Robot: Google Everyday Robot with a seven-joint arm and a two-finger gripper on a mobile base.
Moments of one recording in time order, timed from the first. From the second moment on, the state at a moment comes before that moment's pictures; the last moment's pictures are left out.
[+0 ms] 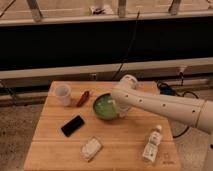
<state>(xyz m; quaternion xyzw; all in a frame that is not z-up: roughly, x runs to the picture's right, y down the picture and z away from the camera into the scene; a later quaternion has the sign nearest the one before) 0.090 0.140 0.815 -0.25 -0.10 -0.35 0.90</state>
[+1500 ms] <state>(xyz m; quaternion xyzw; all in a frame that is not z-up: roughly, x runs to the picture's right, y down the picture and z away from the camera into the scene) 0.117 0.148 0.812 -0.25 -0.13 -0.42 0.86</state>
